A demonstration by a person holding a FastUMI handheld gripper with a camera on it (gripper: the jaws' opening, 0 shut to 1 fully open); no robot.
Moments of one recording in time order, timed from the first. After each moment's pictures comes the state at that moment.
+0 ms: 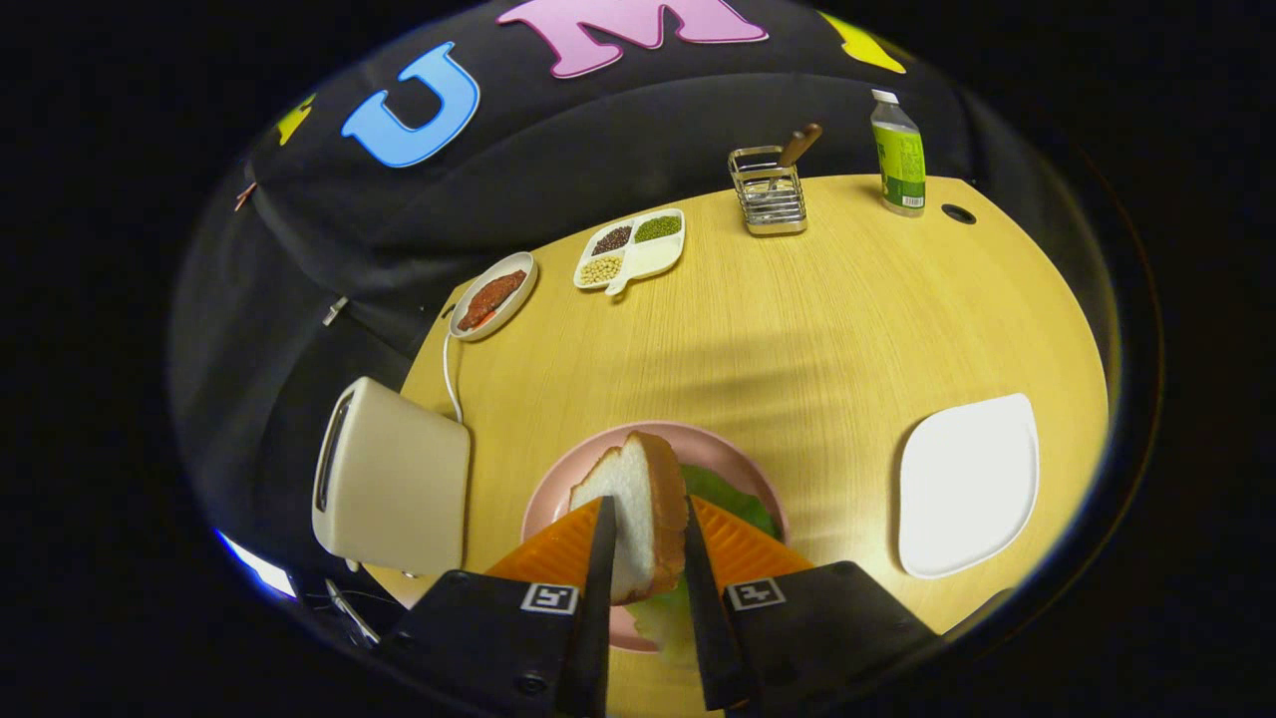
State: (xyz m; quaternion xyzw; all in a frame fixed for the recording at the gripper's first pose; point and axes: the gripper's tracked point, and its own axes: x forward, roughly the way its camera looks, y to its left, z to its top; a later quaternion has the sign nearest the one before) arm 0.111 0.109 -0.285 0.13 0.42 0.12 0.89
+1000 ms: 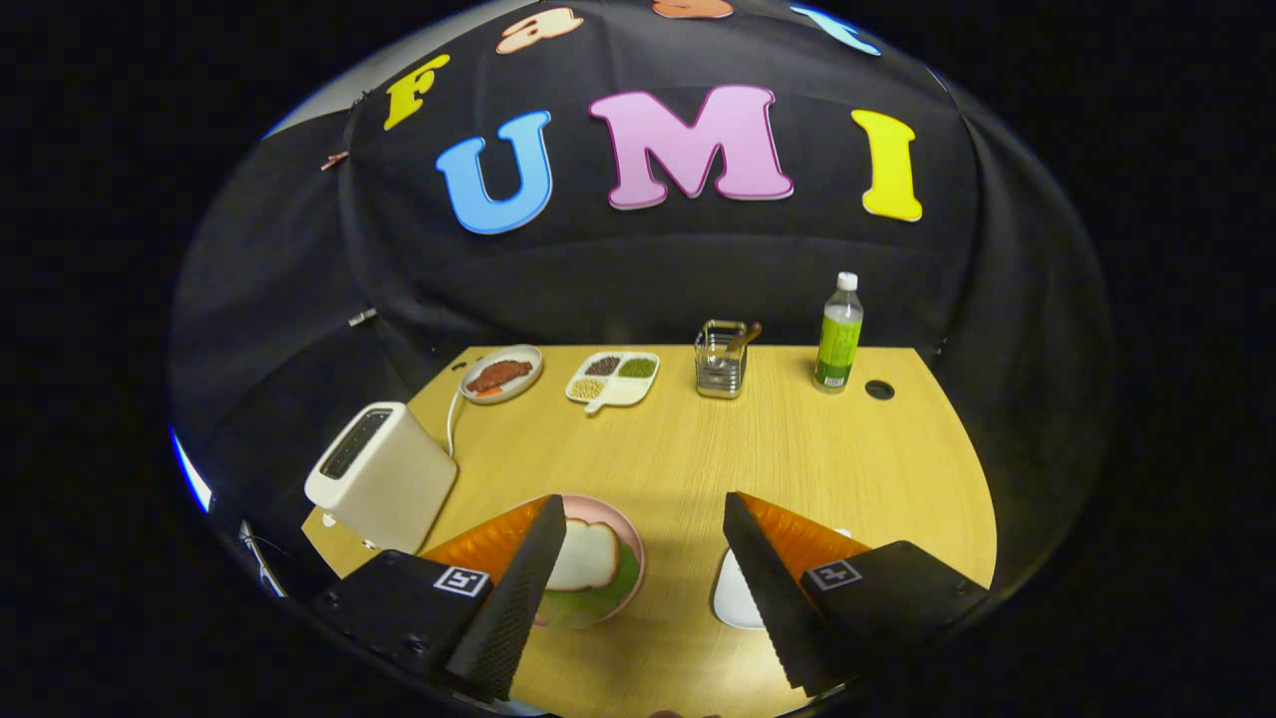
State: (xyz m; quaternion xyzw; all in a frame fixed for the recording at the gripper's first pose) arm 0.082 0.017 -0.115 0.03 0.23 0.13 0.96
